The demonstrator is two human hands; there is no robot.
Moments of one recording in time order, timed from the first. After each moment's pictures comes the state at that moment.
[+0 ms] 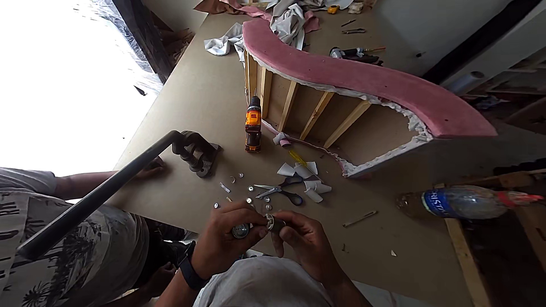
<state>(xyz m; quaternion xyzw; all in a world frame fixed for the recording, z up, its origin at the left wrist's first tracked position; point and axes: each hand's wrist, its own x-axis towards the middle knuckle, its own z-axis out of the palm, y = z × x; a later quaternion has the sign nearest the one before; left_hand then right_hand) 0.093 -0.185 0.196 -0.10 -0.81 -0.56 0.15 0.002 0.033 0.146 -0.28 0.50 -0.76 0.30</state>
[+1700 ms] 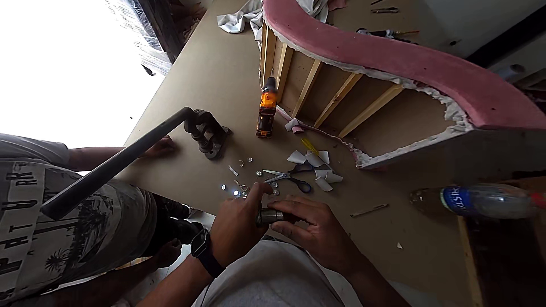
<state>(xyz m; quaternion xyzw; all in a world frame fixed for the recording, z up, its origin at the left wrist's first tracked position) 0.110 -0.165 0.197 0.09 -0.95 -0.30 -0.03 -0.004 0.028 0.174 -0.44 0.69 -0.53 0.22</state>
